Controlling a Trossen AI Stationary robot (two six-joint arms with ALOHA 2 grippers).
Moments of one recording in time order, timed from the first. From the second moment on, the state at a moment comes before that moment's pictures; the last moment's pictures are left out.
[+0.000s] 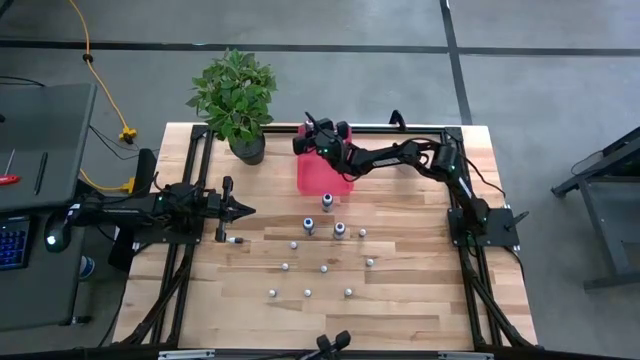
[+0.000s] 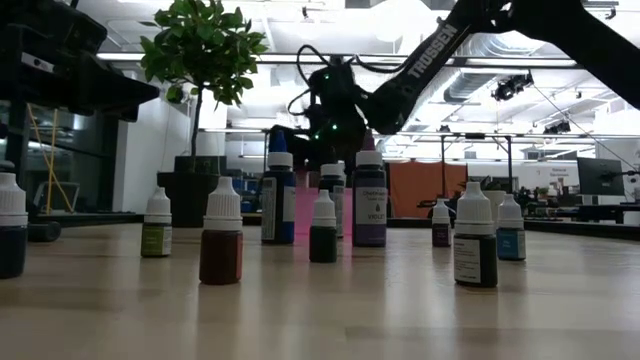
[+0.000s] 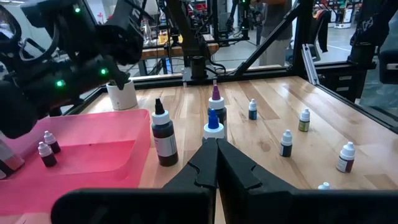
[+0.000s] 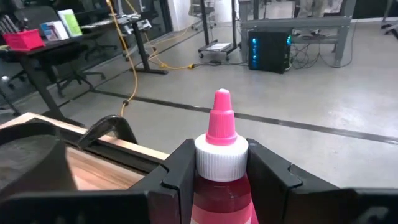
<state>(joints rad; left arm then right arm) 0.01 0.08 0.03 0.00 0.03 0.10 -0.37 2.23 1.42 0.59 0.67 0.33</state>
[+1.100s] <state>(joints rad) 0.01 0.08 0.03 0.00 0.03 0.10 -0.35 2.36 1.70 0.29 0.80 0.44</state>
